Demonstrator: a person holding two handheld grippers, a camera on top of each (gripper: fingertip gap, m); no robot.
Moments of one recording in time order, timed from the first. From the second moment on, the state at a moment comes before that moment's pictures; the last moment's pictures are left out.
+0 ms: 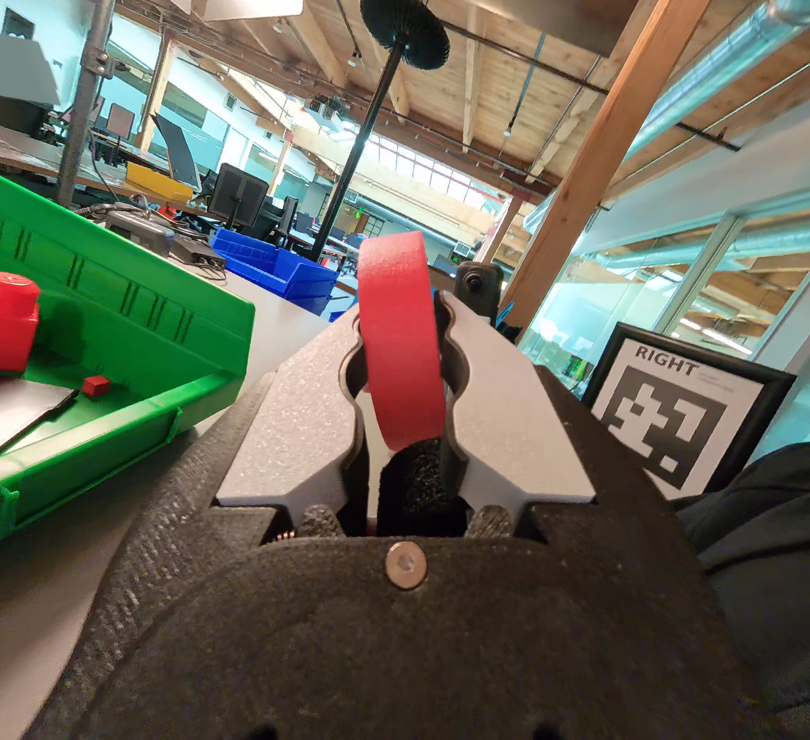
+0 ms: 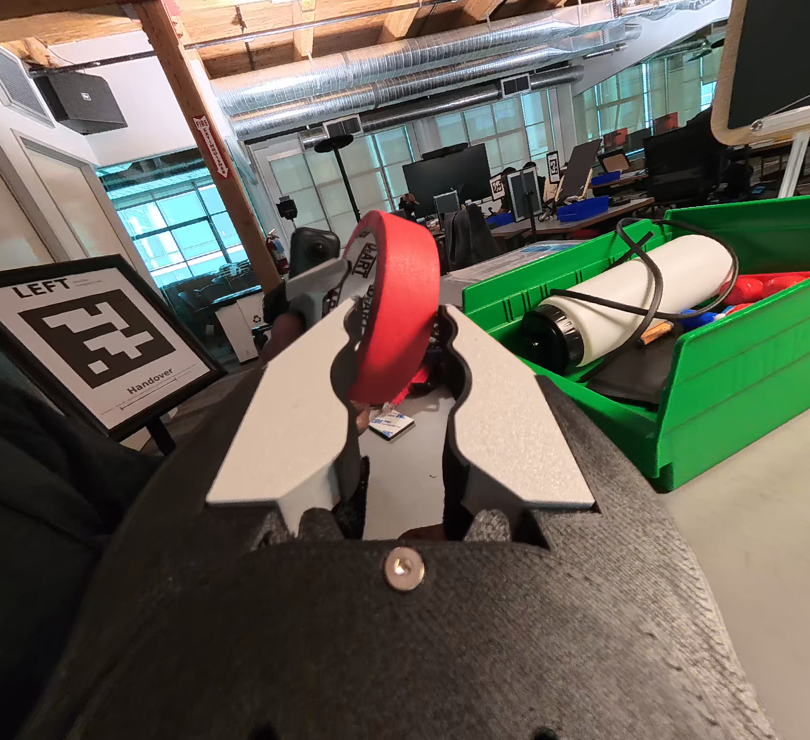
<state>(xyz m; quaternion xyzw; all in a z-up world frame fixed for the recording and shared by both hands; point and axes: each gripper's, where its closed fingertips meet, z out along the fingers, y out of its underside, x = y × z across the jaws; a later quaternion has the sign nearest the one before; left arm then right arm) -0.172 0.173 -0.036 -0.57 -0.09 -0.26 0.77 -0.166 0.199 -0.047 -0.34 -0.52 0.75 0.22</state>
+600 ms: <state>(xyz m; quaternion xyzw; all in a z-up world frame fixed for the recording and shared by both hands) -0.177 0.170 -0.031 -0.56 -0.10 -0.26 0.78 -0.168 0.183 -0.063 -0.34 -0.57 0.72 0.21</state>
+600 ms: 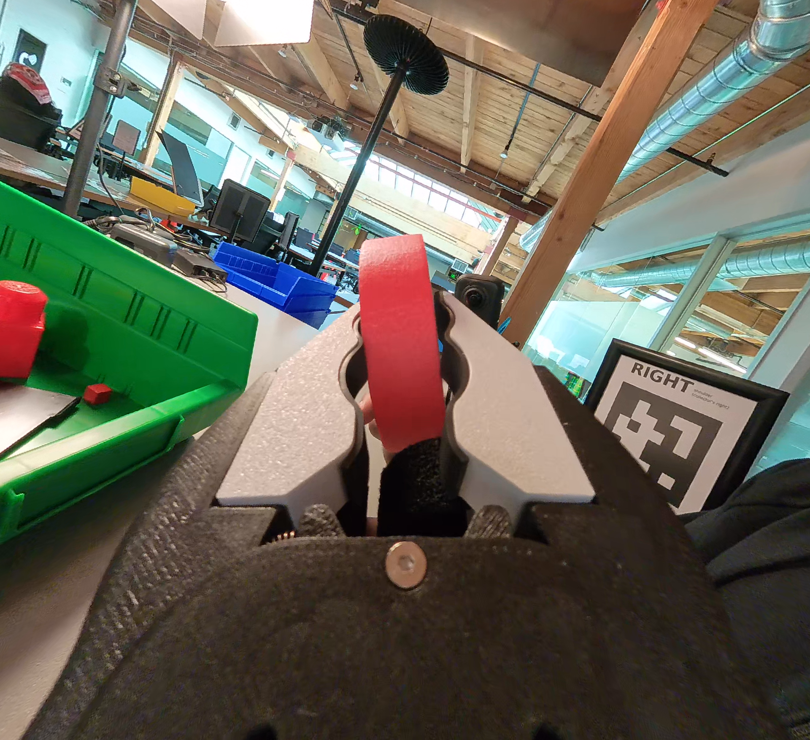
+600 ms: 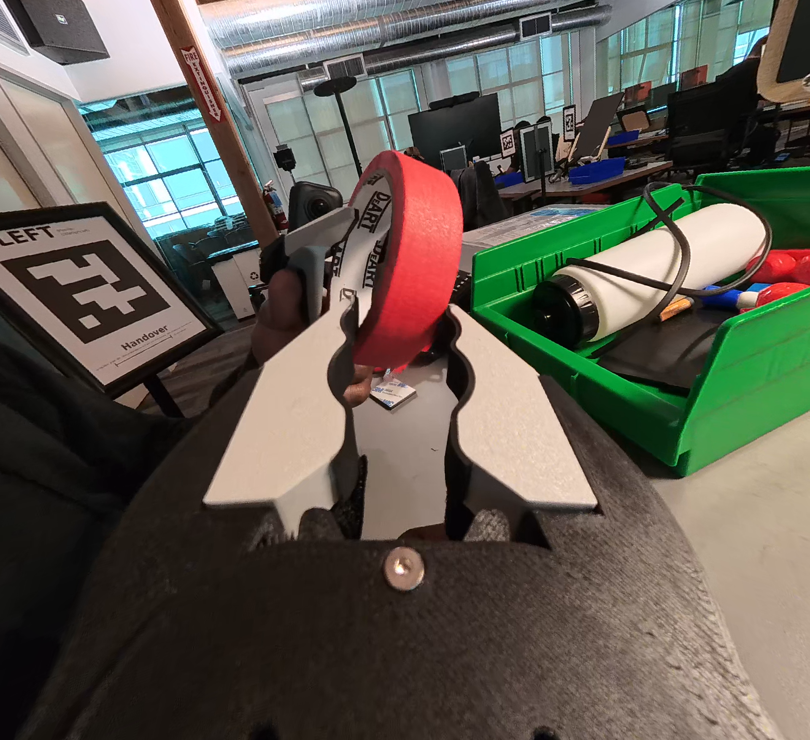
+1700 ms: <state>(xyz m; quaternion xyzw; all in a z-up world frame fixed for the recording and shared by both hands) -0.186 0.170 -0.033 -0.55 -0.12 -0.25 0.78 -0.184 0.185 -0.091 -0.37 -0.62 0.63 0.27</state>
